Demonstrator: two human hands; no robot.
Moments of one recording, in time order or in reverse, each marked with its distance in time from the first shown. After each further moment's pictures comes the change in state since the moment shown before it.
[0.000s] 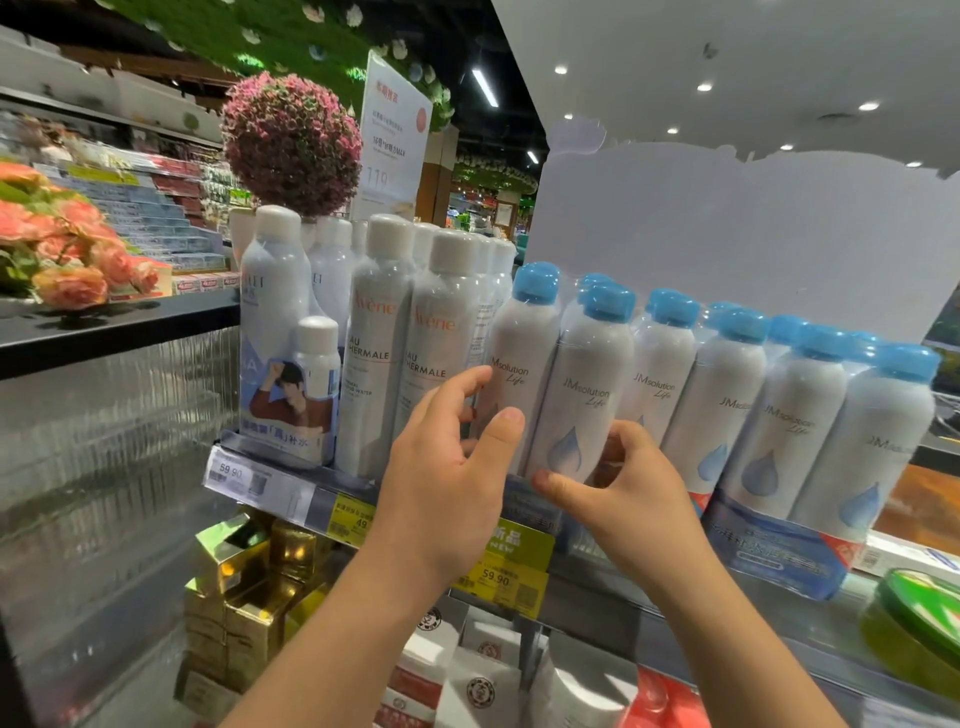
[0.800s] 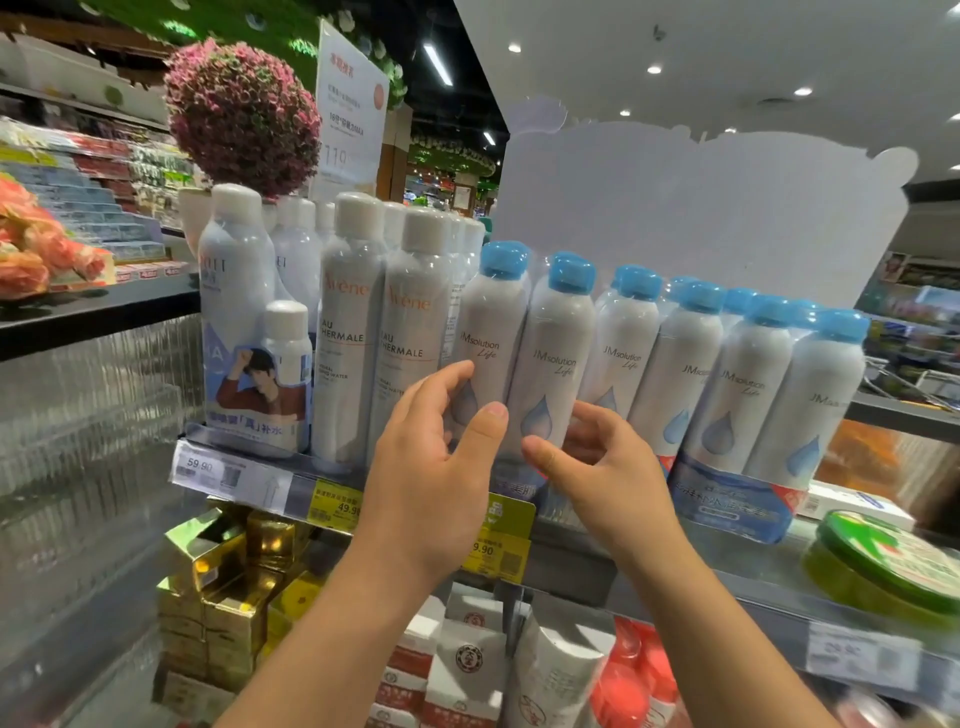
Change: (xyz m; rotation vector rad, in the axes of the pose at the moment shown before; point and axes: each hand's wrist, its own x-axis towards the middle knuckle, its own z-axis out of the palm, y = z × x) left_hand -0.013 -0.005 -0.002 0.008 -0.027 0.019; right_hand -0.012 0.008 0.007 0.101 0.083 0.057
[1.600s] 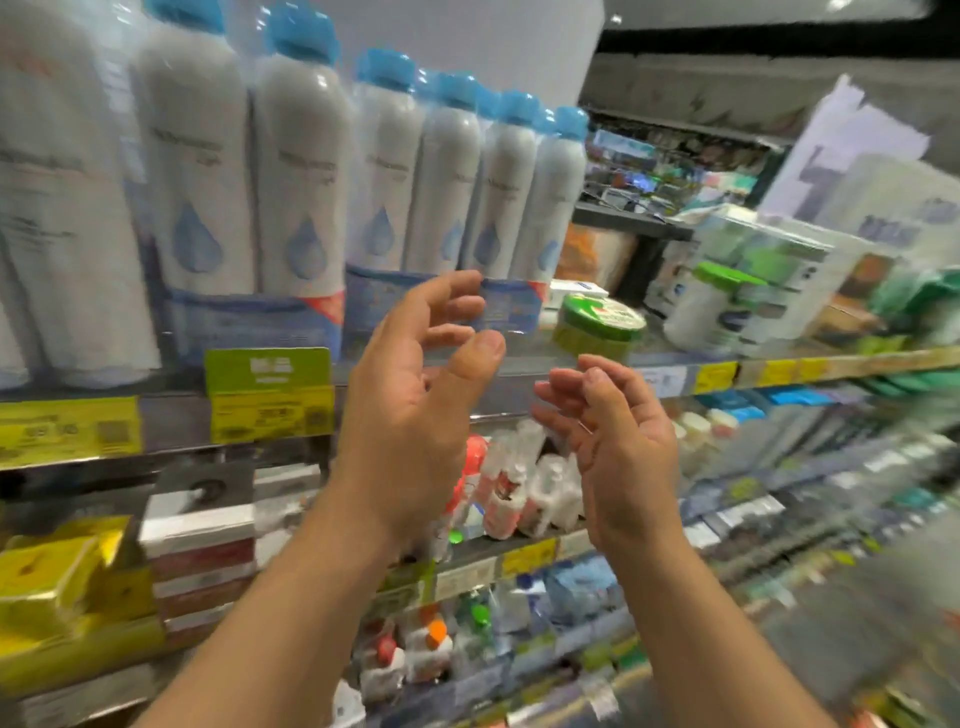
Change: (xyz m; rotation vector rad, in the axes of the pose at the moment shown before) left_hand -0.068 0.011 0.073 -0.614 -0.484 0.021; right_hand -0.159 0.014 -0.077 0.432 0.697 0.104
